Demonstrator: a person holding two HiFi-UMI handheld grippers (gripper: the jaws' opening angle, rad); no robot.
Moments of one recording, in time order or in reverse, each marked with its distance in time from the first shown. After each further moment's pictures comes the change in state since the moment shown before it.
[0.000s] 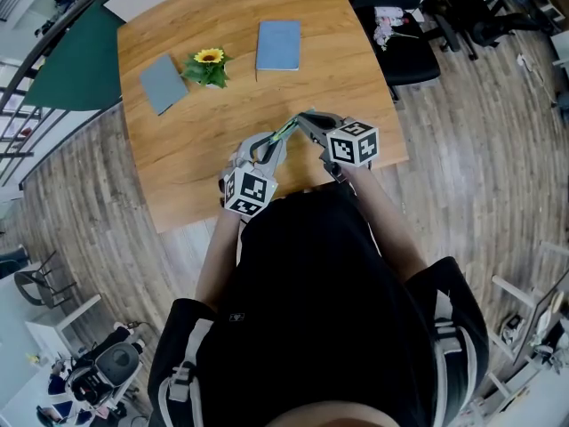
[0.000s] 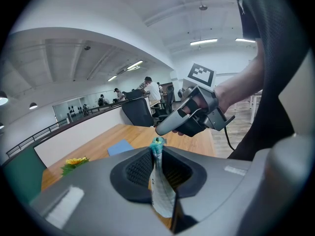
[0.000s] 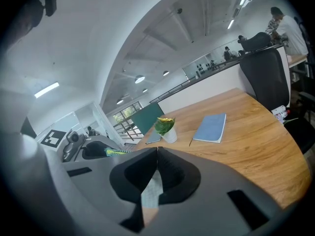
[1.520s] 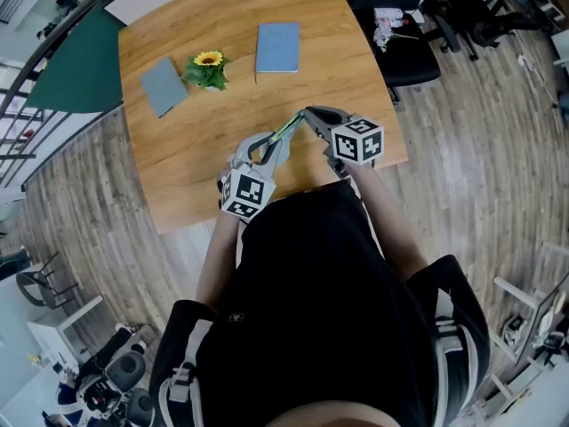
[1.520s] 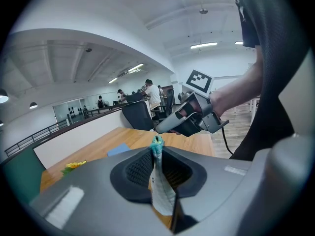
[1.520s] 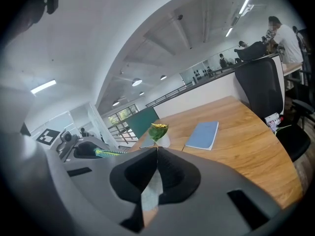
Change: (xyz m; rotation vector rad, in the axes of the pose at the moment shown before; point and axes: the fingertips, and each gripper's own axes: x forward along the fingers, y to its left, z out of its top) left arm -0.005 0.004 0.016 -0.013 -0.033 -0.003; right arm -0.012 -0.018 0.020 -0.026 -0.044 -0.065
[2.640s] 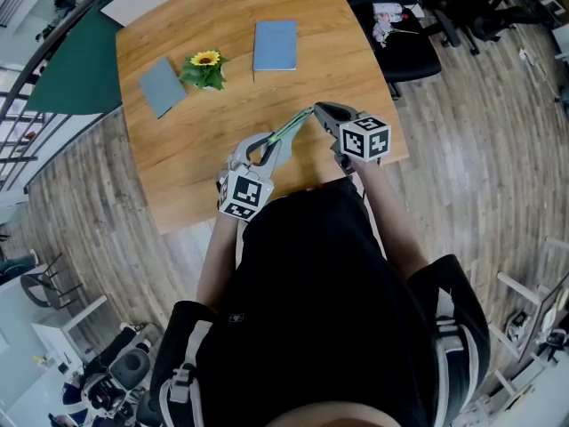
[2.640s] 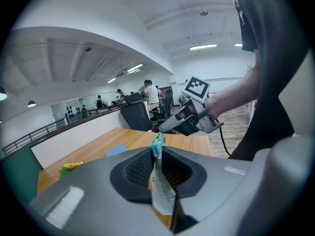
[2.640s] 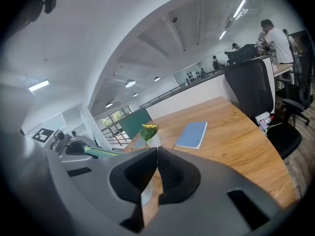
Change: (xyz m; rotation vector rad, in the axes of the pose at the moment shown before) left arm 0.000 -0.004 0.002 -0.009 -0.007 -0.022; right arm -0.015 -0.033 -0.004 0.037 -0.019 -0.072
